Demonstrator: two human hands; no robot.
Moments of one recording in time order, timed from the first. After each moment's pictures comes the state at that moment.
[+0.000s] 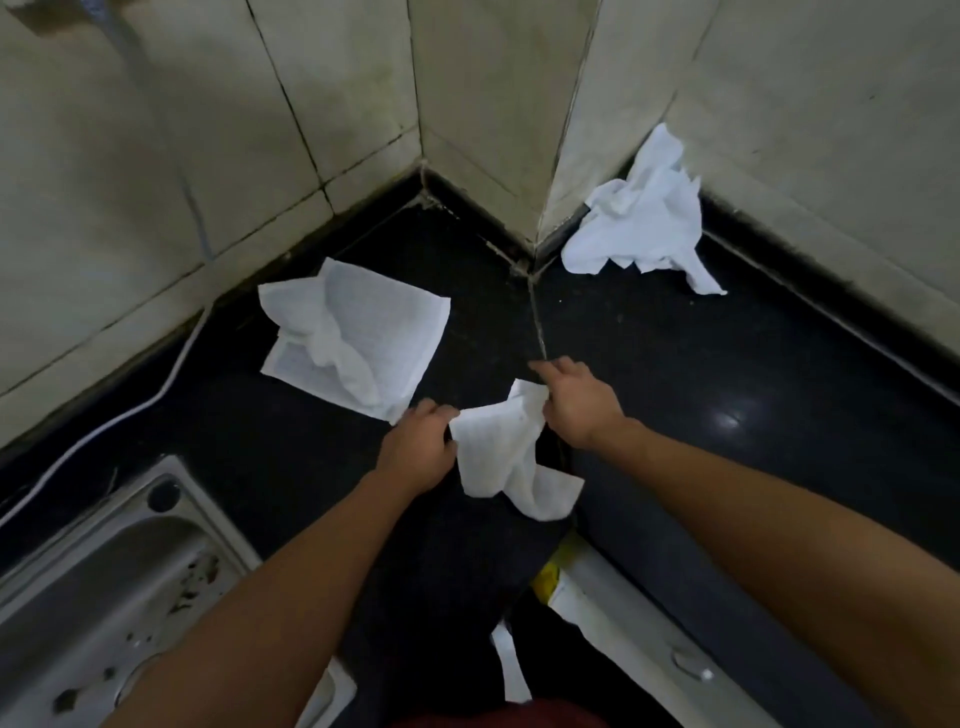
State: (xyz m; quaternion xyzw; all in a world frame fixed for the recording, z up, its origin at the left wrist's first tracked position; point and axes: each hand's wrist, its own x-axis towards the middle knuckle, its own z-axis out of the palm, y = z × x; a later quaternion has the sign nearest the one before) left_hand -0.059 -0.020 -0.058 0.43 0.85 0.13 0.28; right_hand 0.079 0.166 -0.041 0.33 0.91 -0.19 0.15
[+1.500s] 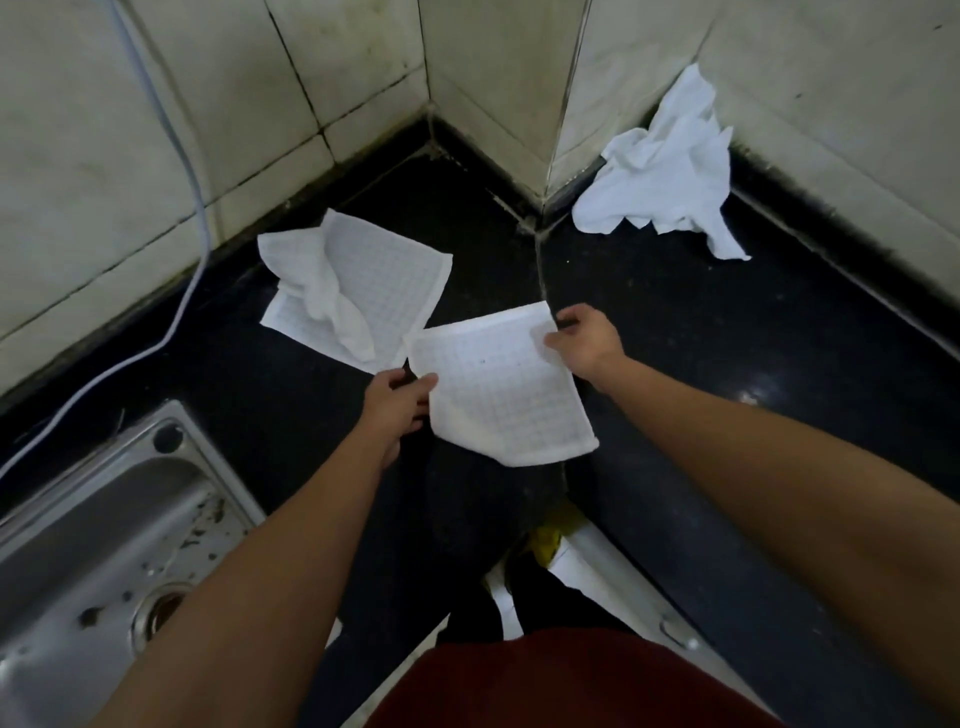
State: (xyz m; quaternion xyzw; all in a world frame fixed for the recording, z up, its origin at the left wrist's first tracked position) left_hand -0.048 -0.022 -0.061 -0.10 0.74 0.49 0.45; right_hand 0.077 0.197 -0.051 0.50 0.73 -0.46 0.02
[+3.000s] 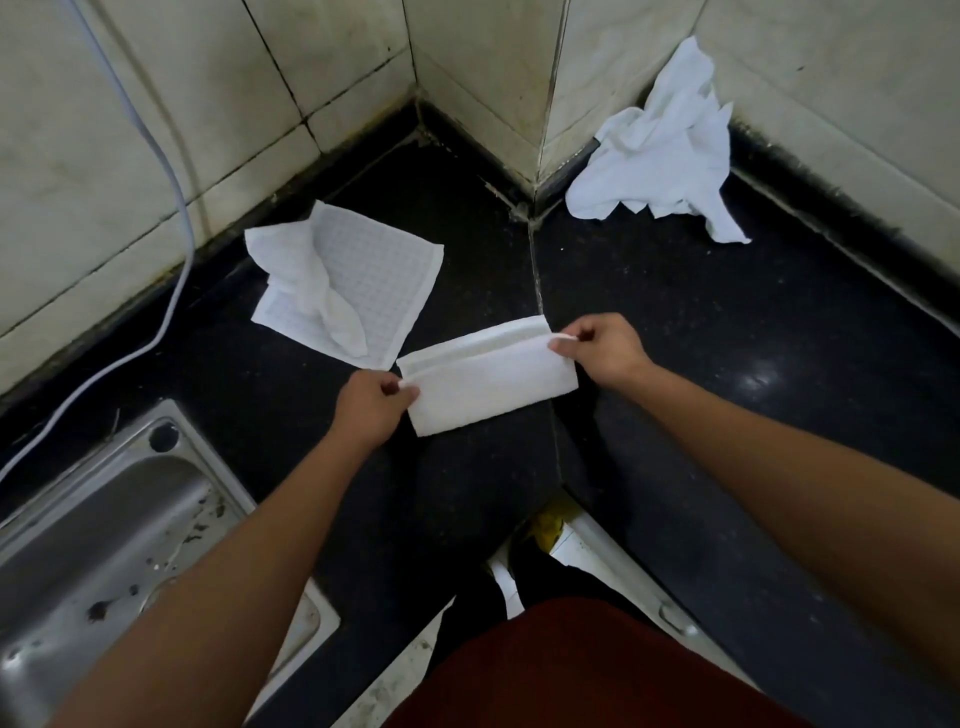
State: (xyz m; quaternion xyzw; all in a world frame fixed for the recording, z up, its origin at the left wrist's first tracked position) left_hand -0.055 -0.039 -0.051 0.17 0.90 0.27 0.31; right_hand 0.114 0.204 -0.050 0.45 0.75 -0.48 0.01
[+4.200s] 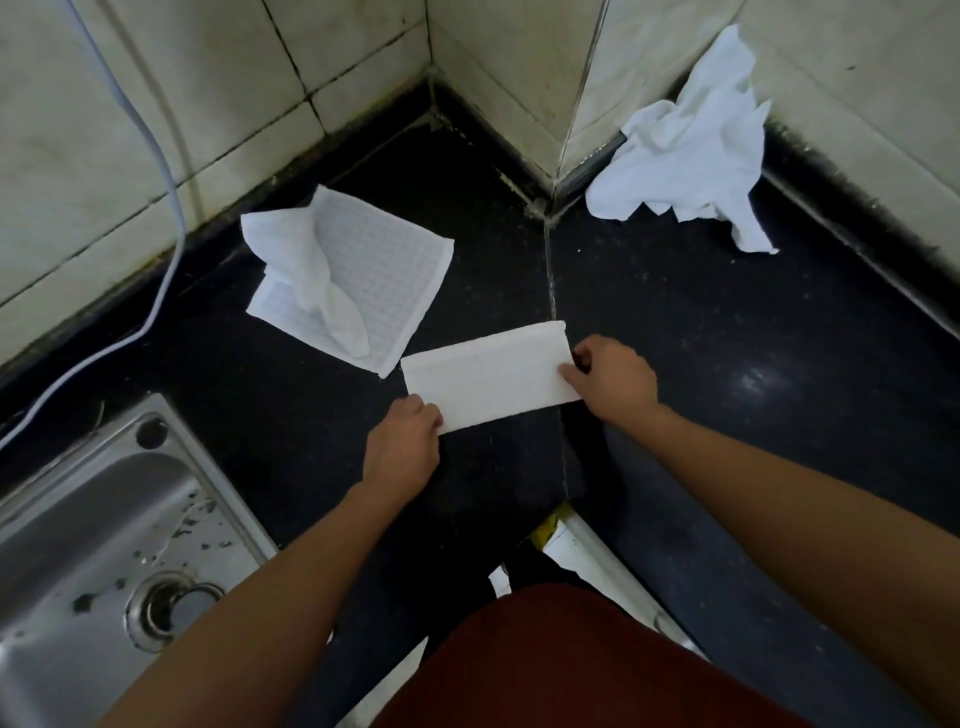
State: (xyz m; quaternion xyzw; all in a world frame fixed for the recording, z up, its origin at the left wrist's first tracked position) left_hand -0.021 -0.043 -0.096 0.39 0.89 0.11 0.20; right_hand 0.108 0.196 -0.080 0.43 0.86 -0.24 0.11
